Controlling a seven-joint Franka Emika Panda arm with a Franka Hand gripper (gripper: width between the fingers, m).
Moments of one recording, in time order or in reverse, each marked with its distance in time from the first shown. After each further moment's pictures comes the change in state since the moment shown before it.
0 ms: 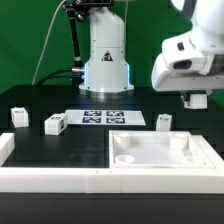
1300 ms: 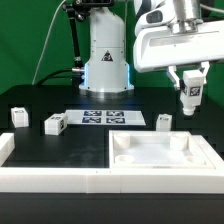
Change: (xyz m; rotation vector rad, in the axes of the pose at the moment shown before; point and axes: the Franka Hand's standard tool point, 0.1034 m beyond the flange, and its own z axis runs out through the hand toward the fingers) arm 0.034 0.034 -0.072 0.018 0.999 -0.121
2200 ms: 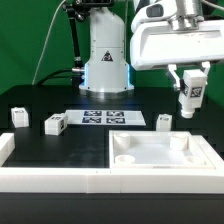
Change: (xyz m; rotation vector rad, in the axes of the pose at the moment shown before) arm 0.056 0.015 0.013 -0.007 0.021 -0.099
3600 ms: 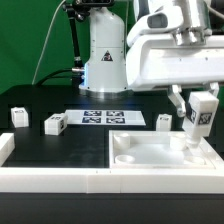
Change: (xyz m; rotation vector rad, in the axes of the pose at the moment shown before) arm 0.054 0.033 0.057 -0.012 0.031 -0.068
